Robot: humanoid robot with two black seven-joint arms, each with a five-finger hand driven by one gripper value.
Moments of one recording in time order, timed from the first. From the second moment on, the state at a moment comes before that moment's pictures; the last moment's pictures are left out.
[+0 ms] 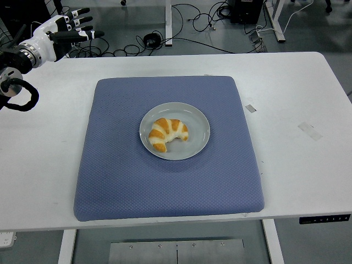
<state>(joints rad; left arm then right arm) -1.17 0.45 -0.26 -0.68 0.03 -0.14 -0.08 -0.14 0.00 0.08 0.14 -0.10 -0.14 0.25</state>
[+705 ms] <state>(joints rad) -1.26 0.52 -0.23 -1.06 0.23 -0.14 -0.08 -0.14 0.00 0.08 0.14 -0.10 -0.14 0.25</state>
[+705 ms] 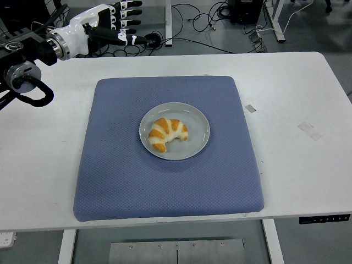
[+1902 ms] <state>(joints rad) -1.25 0.46 0.04 -1.21 0.54 -0.10 -0.07 -0.14 0.00 0.08 0.14 -0.10 -0.14 0.25</state>
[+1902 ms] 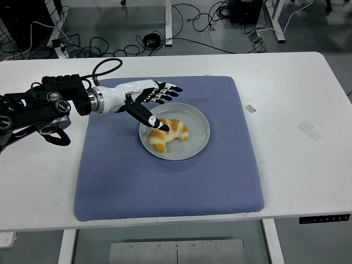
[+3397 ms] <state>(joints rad) -1.23 0.36 0.17 -1.18 0.62 0.08 -0.09 -0.14 0.00 0.08 0.14 -0.10 -0.14 0.25</state>
